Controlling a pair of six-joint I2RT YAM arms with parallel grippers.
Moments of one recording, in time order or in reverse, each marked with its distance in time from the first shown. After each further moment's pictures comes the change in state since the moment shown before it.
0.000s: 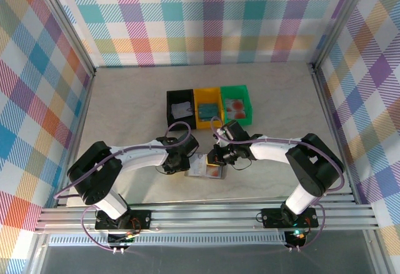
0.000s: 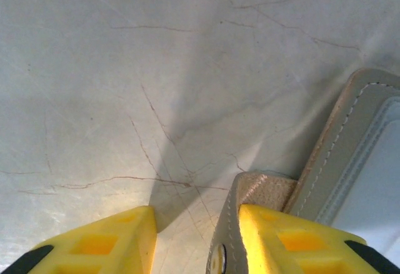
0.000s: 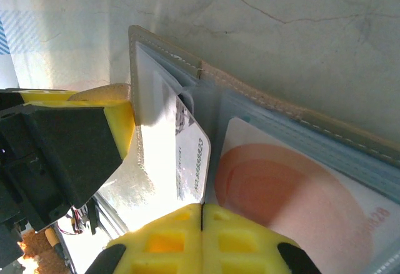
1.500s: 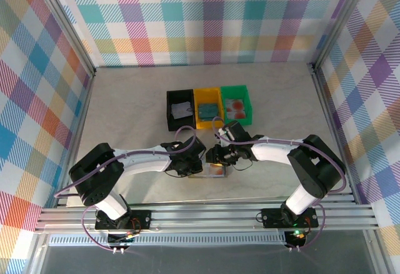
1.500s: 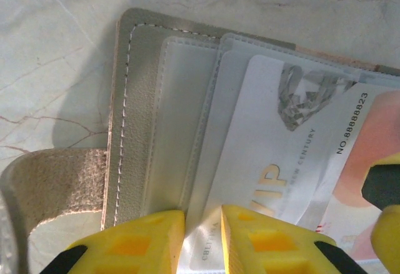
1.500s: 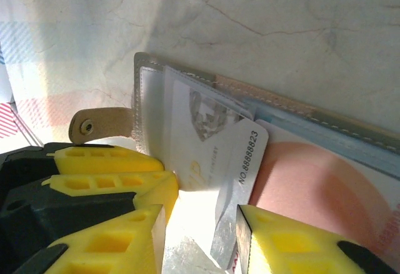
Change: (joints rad) left arm -0.081 -0.004 -0.029 0.239 0.145 -0.107; right arm -0.006 -0.019 -0.018 0.007 0.048 0.005
